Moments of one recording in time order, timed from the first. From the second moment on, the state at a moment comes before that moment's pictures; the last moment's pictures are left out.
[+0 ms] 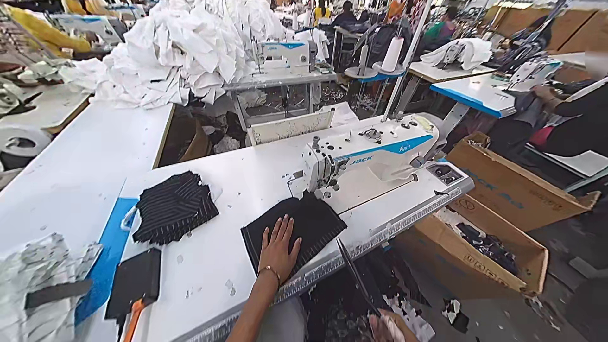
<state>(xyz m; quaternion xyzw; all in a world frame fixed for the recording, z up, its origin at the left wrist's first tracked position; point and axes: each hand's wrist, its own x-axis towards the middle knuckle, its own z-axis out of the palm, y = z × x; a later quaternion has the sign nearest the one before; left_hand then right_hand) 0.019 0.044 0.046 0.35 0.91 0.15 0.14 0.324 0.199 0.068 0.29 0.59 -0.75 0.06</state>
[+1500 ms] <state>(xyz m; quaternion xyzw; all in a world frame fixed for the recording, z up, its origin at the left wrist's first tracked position) -0.003 0.016 0.063 0.43 0.87 0.10 0.23 0.257 0.164 0.088 0.32 0.65 -0.65 0.21</state>
